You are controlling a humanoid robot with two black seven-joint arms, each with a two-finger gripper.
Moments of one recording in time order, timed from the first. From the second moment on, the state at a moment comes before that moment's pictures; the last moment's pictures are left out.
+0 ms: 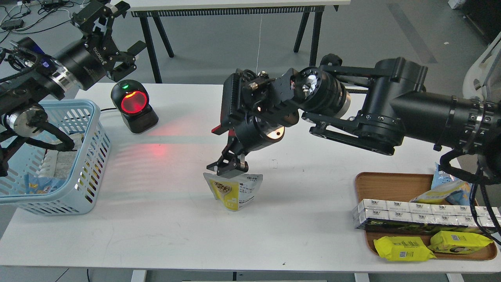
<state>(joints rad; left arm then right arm) -0.98 0.66 -0.33 -0.84 0.27 -0.49 -0.49 1.43 -0.15 0.19 1.15 -2.05 0.49 0.49</state>
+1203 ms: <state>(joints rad) -1.16 0.73 -0.65 -0.81 0.34 -0.49 -0.49 1.36 -0.61 0.48 0.60 -0.77 0.49 0.49</state>
